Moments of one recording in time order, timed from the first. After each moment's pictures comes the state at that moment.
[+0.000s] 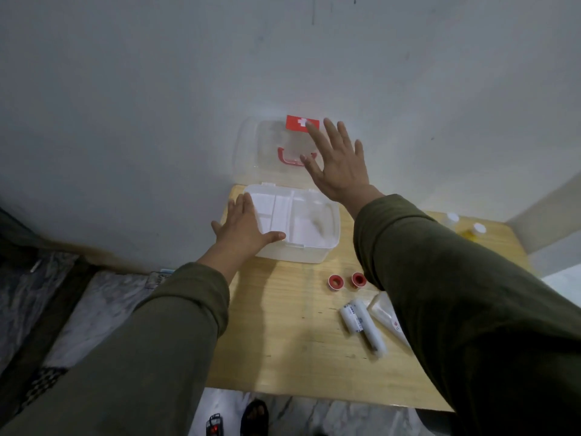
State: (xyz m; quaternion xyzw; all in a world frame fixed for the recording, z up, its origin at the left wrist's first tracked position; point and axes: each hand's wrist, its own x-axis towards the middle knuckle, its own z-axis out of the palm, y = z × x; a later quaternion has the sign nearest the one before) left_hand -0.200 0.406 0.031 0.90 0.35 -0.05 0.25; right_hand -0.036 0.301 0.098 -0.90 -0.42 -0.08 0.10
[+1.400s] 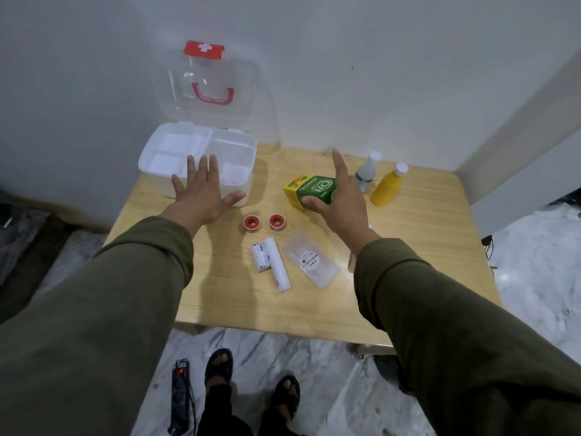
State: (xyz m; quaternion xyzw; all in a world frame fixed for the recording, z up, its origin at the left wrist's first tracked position) left_hand -0.165 0.286 0.010 0.92 0.34 -0.10 0.14; right_hand -0.031 0.071 0.016 -0.89 -0.27 0.07 0.35
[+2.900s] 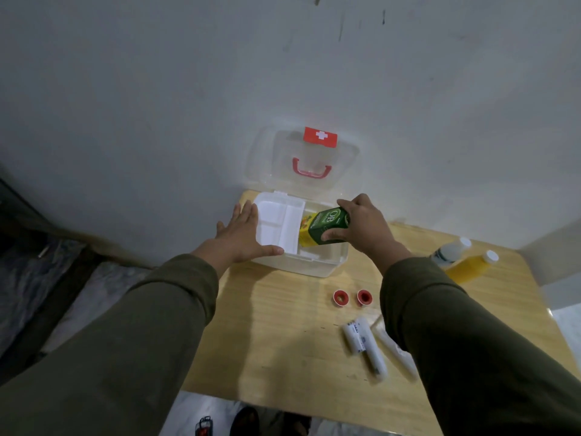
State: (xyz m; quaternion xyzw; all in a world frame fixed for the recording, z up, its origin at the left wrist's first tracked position) left_hand -0.206 0.438 0.021 0.92 0.27 -0.15 0.25; right_hand -0.053 0.257 0.074 -0.92 -0.35 0.12 0.13
